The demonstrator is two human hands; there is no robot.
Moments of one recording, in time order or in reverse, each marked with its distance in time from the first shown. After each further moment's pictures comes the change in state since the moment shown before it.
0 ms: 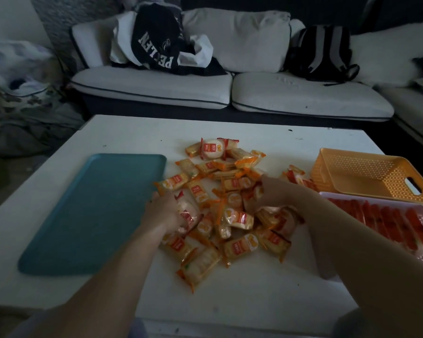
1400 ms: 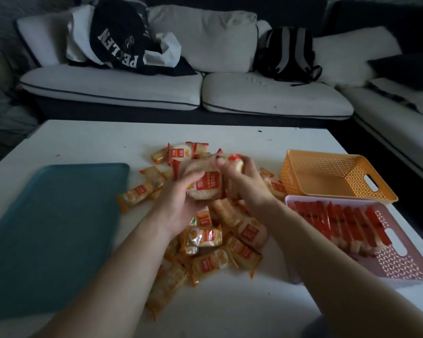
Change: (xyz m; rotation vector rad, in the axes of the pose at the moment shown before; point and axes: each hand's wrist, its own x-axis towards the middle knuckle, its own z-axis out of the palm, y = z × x) left_hand -0.025 0.118 -0.010 -1.625 -0.512 0.295; right_hand -0.056 -0.023 -0.010 1.235 0.332 -0.191
